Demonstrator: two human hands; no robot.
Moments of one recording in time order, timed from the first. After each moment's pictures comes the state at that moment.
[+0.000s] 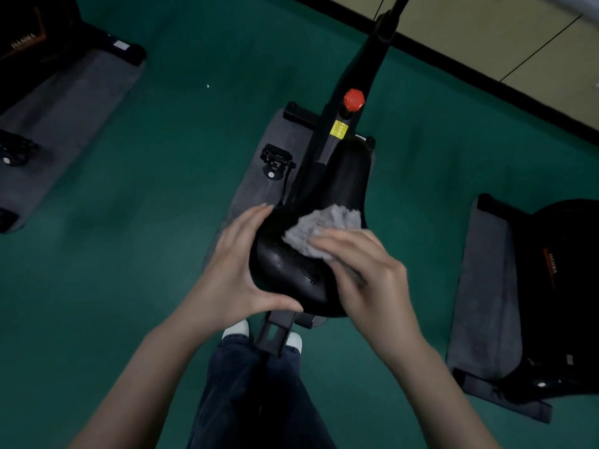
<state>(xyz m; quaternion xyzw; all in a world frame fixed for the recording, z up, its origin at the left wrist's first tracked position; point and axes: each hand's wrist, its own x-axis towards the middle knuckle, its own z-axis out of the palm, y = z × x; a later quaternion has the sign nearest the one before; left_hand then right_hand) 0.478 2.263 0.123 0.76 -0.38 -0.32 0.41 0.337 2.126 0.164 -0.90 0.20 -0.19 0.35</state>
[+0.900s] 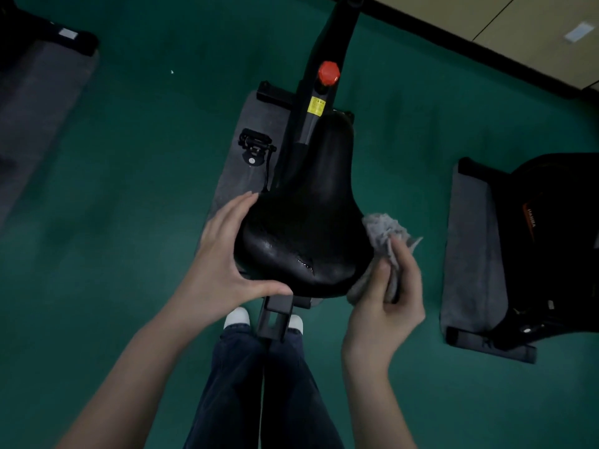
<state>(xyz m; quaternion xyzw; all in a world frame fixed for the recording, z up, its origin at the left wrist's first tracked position) 0.487 2.268 0.123 0.75 -0.39 -0.34 0.41 0.326 2.183 0.132 -0.56 0.55 -0.48 0.38</state>
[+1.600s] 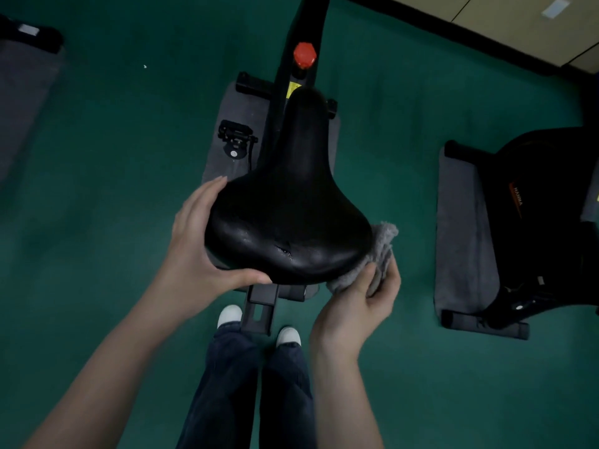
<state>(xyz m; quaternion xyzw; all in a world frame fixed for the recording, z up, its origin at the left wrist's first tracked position) 0.483 2.267 0.113 0.74 -0.40 -0.31 0.44 0.328 2.192 0.103 -0.27 0.64 -0.54 0.47</state>
